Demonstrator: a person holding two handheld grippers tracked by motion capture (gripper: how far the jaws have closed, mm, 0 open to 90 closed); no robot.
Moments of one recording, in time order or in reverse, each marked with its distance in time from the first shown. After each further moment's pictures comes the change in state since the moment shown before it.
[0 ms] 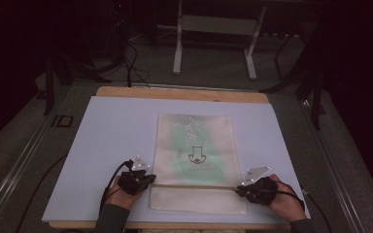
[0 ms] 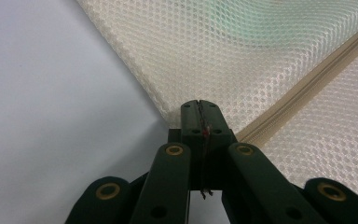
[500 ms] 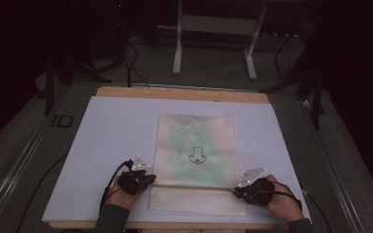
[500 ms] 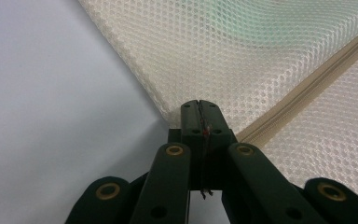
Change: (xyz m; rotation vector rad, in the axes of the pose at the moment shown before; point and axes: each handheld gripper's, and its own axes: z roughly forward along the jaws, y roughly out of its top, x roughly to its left) left arm 0.000 0.000 0.000 0.001 -0.001 0.003; right arm 0.006 0.006 0.003 0.013 0.012 -0.025
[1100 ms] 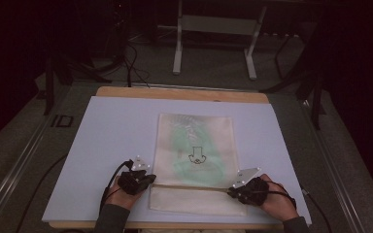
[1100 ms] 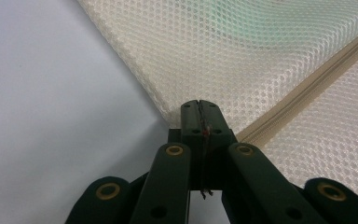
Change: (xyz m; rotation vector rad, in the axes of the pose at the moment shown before) left arm 0.000 0.000 0.000 -0.003 0.001 -0.001; right arm 0.006 0.013 0.006 -0.013 0.021 -0.034
